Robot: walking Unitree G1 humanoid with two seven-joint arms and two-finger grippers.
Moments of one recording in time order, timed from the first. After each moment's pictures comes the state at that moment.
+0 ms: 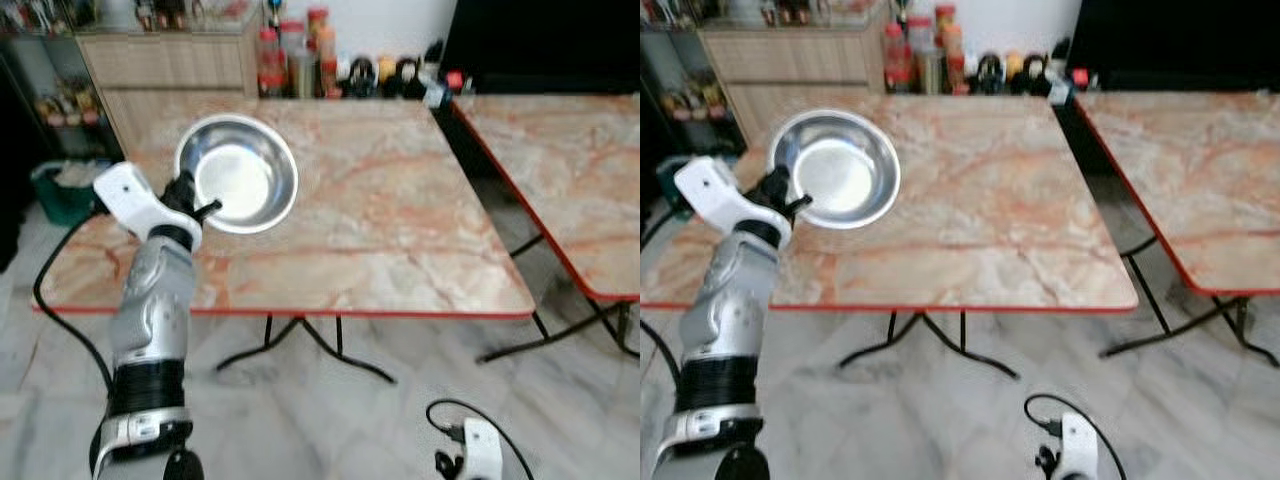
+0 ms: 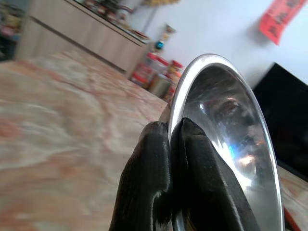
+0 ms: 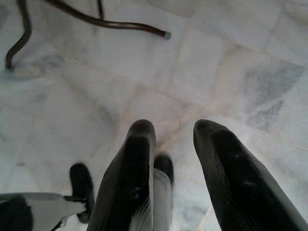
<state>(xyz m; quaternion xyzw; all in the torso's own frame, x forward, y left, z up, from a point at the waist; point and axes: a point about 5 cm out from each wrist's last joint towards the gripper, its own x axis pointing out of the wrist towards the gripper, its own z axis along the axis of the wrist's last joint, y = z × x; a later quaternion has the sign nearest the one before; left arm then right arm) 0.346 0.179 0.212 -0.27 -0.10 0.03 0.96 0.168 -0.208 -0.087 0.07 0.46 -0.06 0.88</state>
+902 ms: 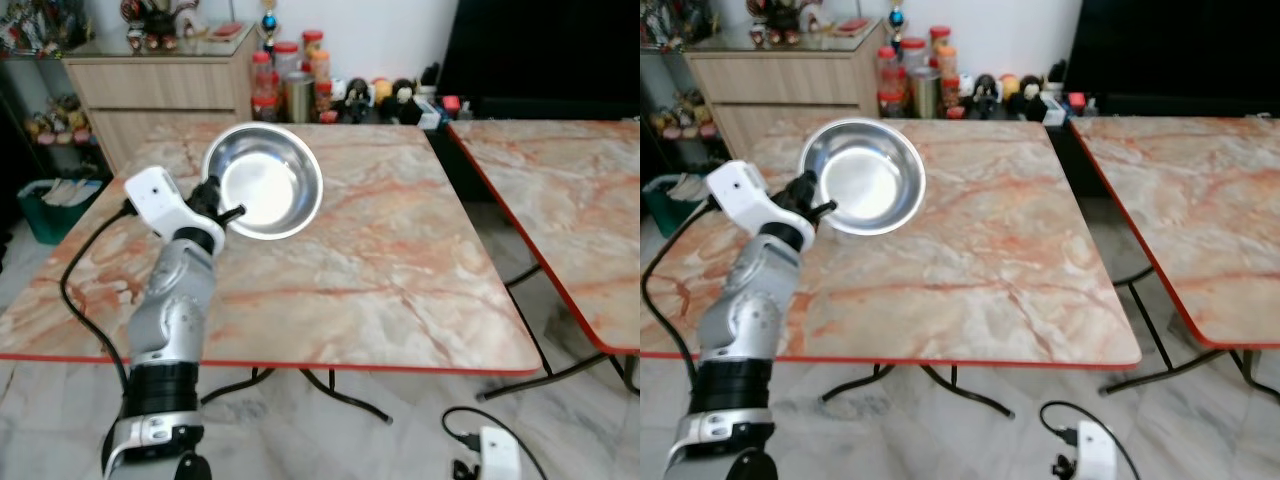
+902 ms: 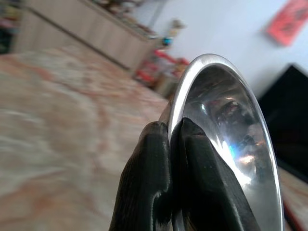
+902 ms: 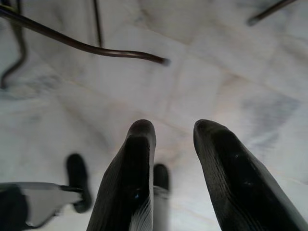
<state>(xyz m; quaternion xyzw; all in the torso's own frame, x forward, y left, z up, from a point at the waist) 0.345 0.188 0.204 -0.26 -0.08 0.05 0.96 0.170 -0.206 -0.087 0.07 0.46 -0.05 0.88</state>
